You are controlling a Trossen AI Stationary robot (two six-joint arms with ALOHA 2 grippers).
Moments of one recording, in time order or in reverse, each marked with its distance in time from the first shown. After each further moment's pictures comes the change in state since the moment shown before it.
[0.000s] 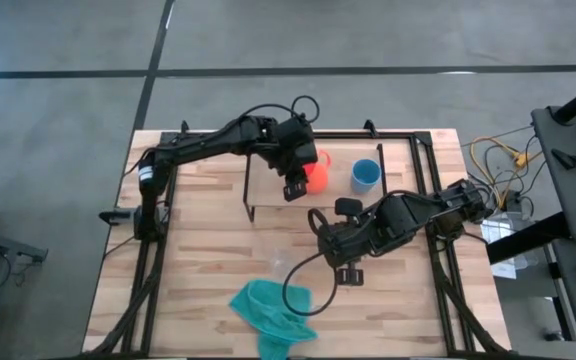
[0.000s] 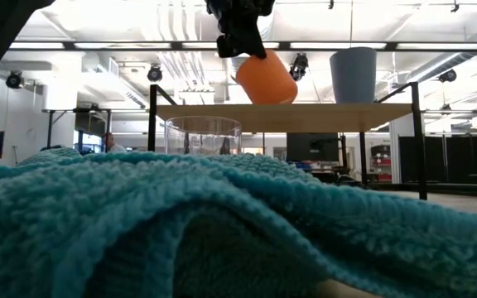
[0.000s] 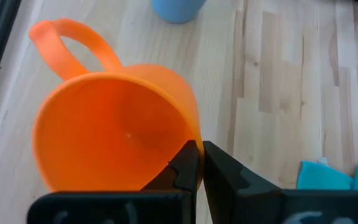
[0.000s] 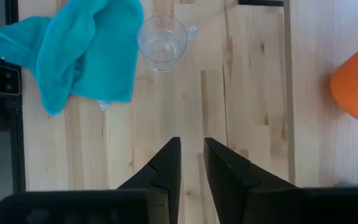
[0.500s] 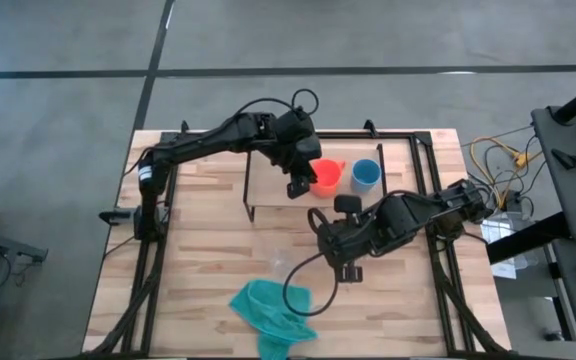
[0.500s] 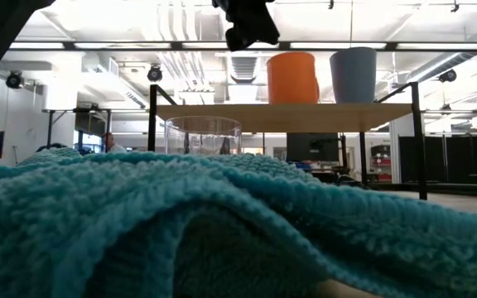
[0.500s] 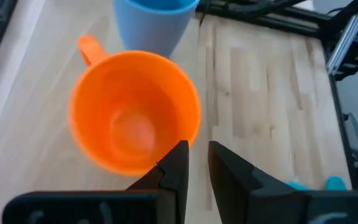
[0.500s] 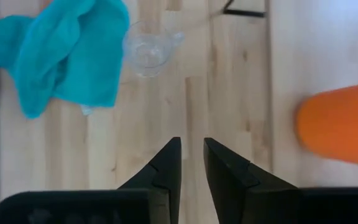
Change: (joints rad) left arm 0.006 -0.002 0.034 0.083 0.102 0.001; right arm 0.000 -0.001 0.000 0.000 0.071 -0.038
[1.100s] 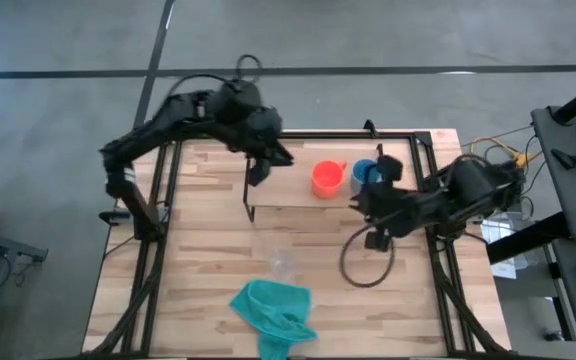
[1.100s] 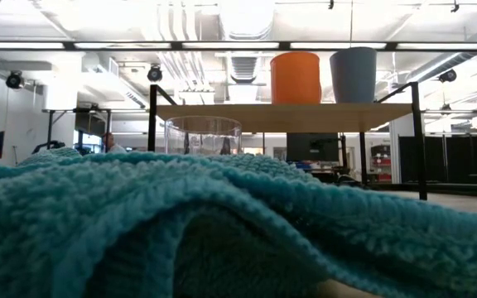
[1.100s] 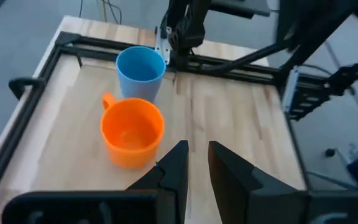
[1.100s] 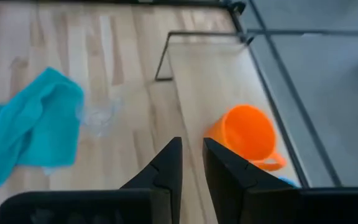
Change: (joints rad) left arm -0.002 -0.237 0.074 -0.082 0.006 -0.036; right arm 0.022 -0.243 -0.006 0.029 0.277 0.031
